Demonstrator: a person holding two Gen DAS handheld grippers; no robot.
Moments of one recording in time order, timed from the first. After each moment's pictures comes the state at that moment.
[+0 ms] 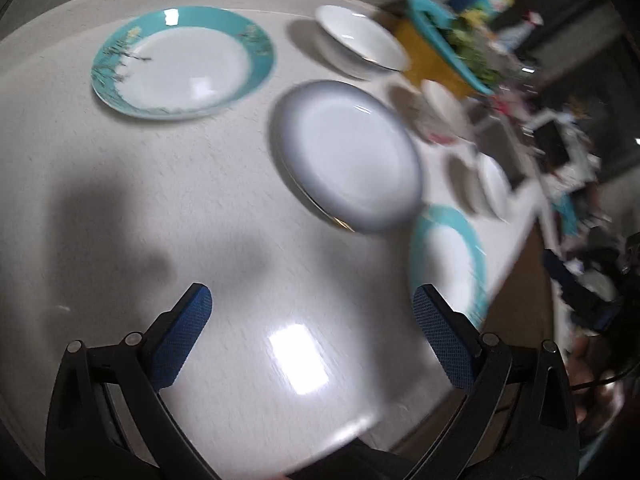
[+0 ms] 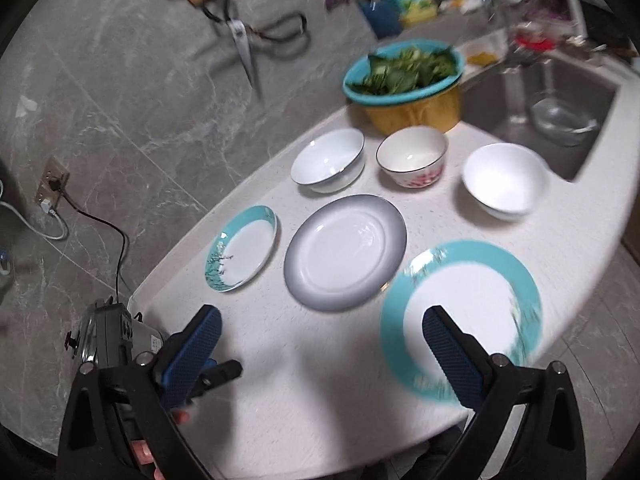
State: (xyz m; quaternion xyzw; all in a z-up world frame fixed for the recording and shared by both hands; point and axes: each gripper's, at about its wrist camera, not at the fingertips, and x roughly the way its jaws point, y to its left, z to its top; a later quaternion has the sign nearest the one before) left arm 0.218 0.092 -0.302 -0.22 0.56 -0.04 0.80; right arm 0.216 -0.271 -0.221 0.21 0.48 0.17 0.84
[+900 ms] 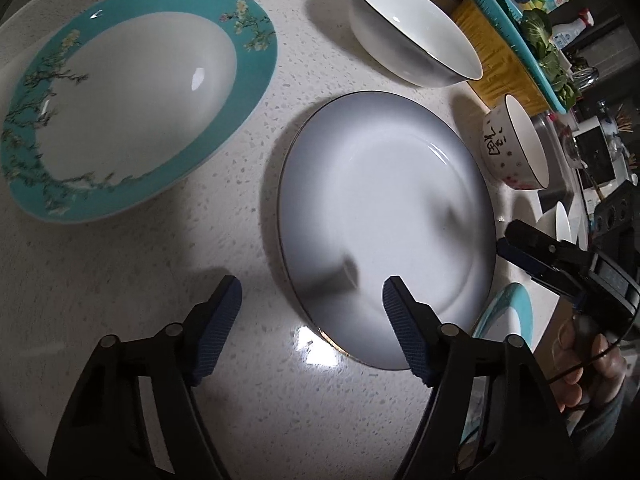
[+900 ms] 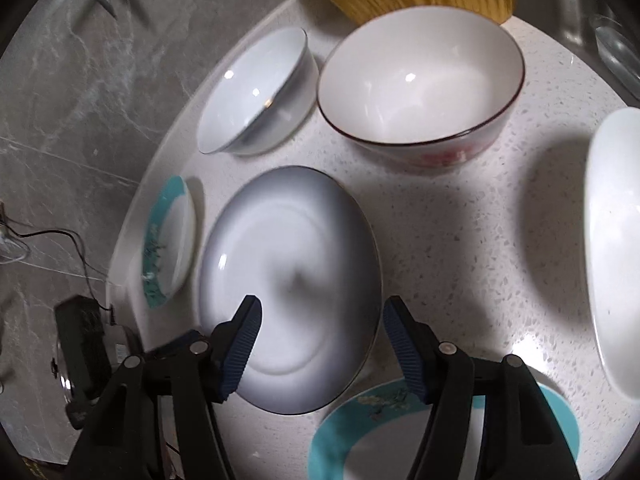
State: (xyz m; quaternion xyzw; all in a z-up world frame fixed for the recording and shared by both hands) left arm 0.349 0.074 -0.356 -0.20 0.60 -0.01 0.77; right arm 0.383 -0.284 -0.379 0.21 0.62 0.20 0.73
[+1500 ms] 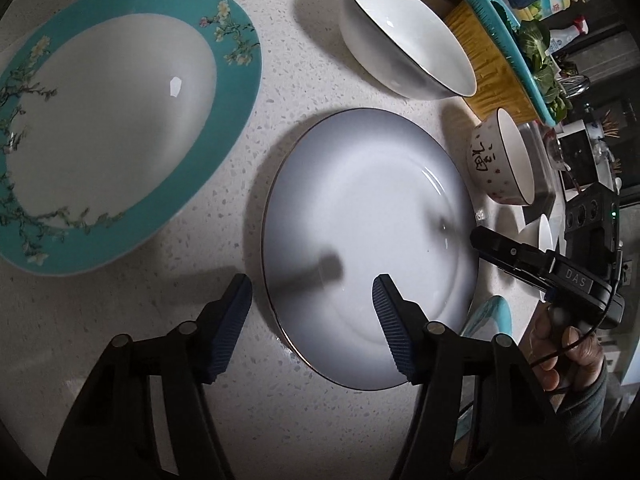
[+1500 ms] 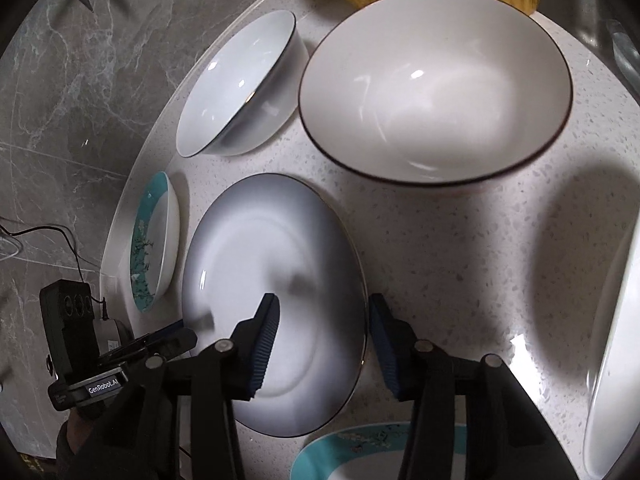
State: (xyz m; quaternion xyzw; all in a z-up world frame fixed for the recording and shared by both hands) left arm 0.379 0.077 -0.357 -0.23 0.60 -0.04 0.76; right arm 0.411 -0.281 -0.393 0.19 0.65 0.21 0.71
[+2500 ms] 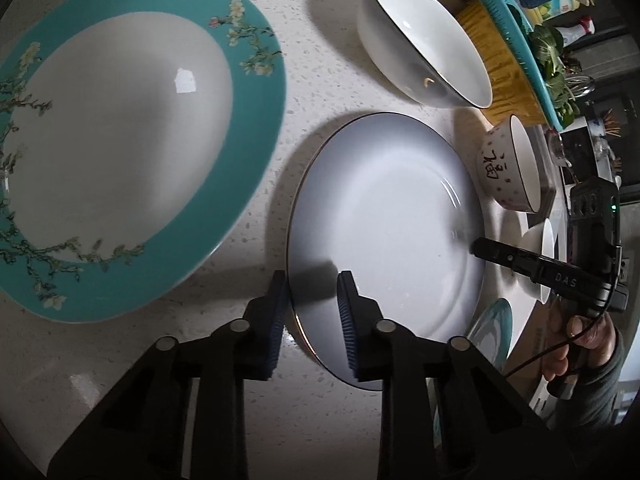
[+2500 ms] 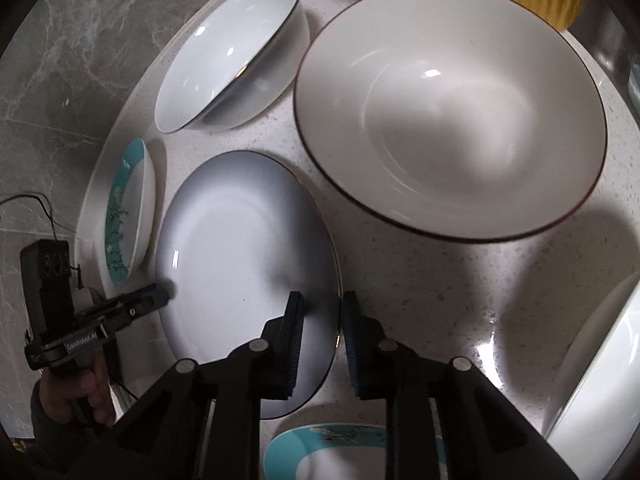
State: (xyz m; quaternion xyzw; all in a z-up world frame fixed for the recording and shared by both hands) left arm 0.401 0.094 -0.365 -0.23 0.62 -0.04 0.75; right arm 0.428 -0.267 -0.394 0.09 0.70 0.21 0.68
